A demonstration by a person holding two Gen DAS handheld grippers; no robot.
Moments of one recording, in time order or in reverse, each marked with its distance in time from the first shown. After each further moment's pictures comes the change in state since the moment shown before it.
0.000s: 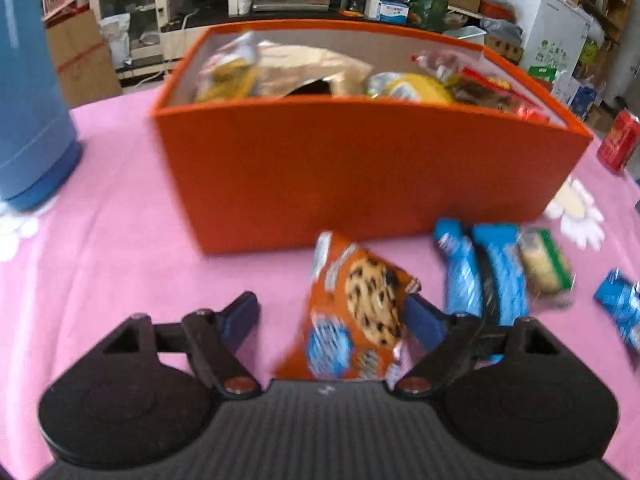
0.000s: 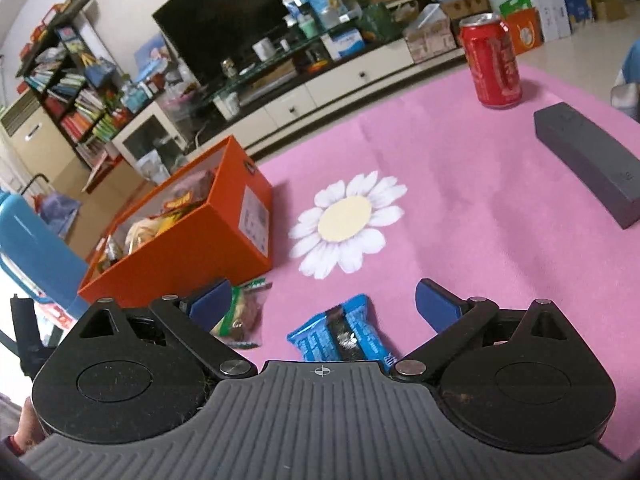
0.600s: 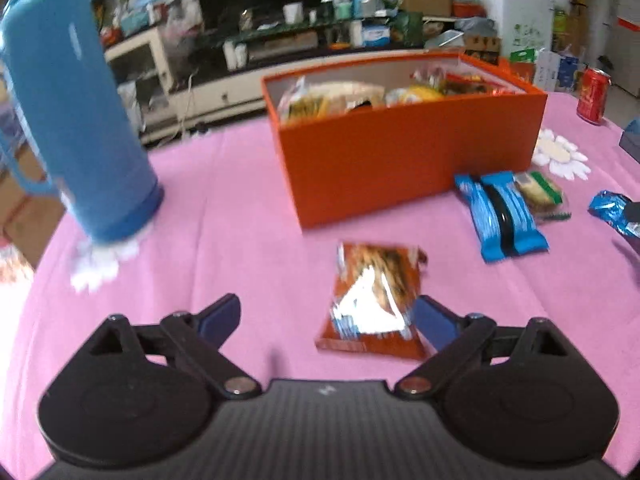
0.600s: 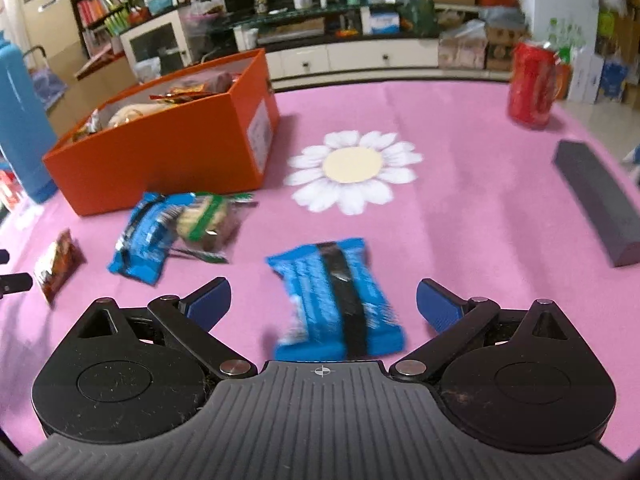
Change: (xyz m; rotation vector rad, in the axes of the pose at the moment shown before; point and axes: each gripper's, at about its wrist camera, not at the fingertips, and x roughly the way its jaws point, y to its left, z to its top) left arm -0.082 0.038 -0.047 0.208 -0.120 0.068; right arm 0.016 0.032 -0.038 -0.324 0.100 -0.123
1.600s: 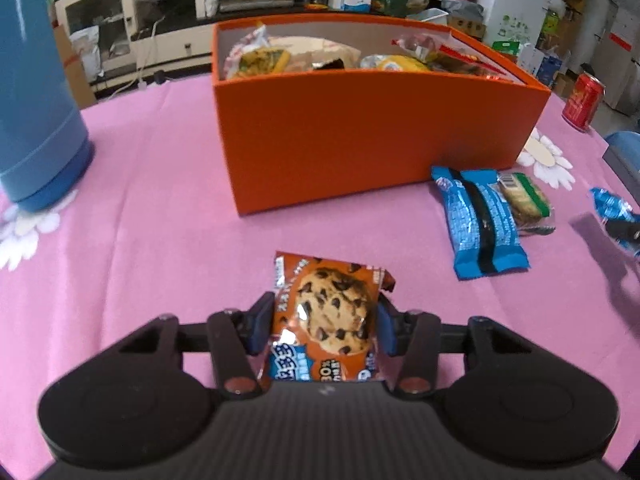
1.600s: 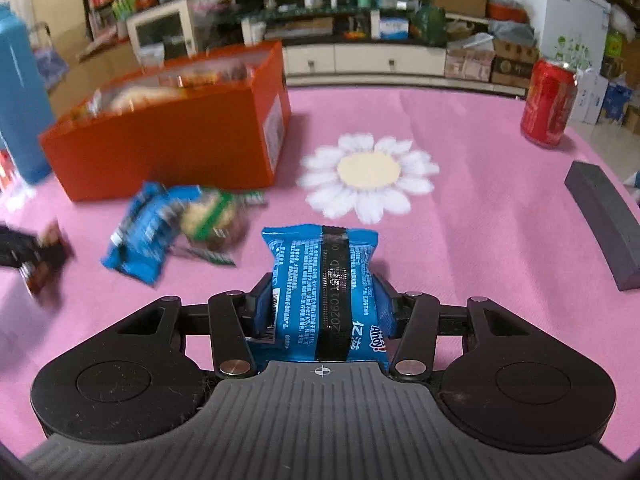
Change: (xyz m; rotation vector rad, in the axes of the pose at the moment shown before) left arm 0.047 -0.009 0.019 -0.108 0.124 -0.153; right arm 0.000 0.015 0.004 -0.056 -0.026 -0.027
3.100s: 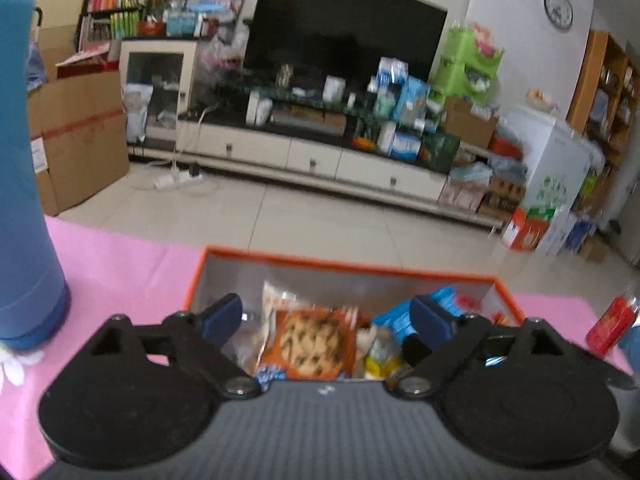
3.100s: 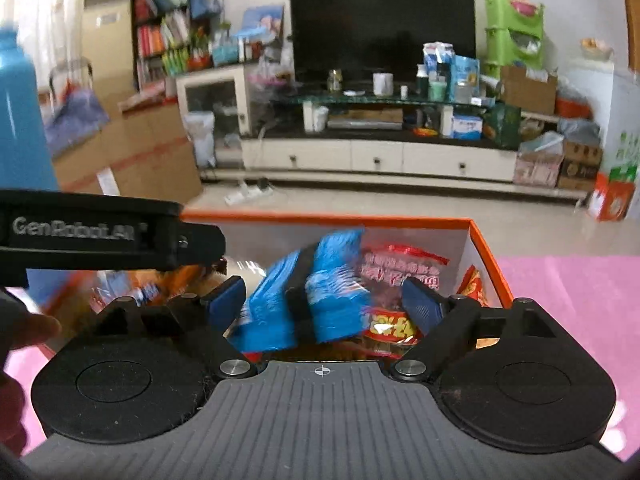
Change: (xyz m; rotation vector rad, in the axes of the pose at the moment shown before) left arm 0.025 0.011 0.154 -0.266 -0.399 0.028; right arm 0.125 0.158 0.149 -0.092 -0.254 0.100
